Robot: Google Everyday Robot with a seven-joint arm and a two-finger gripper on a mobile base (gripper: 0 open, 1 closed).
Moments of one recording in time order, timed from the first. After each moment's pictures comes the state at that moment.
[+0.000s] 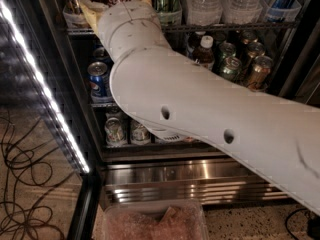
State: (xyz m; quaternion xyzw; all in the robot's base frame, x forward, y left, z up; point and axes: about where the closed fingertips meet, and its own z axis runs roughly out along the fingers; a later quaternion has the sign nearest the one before) arm 0.576 0.069 1.087 -0.15 0.64 0.05 0.75
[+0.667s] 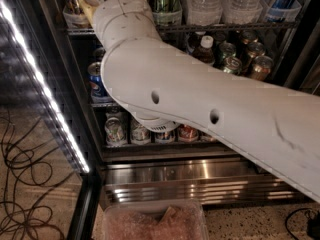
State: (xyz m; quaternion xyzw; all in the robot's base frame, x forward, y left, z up) arm 0.592 0.076 1.092 -0.15 0.63 0.04 0.76
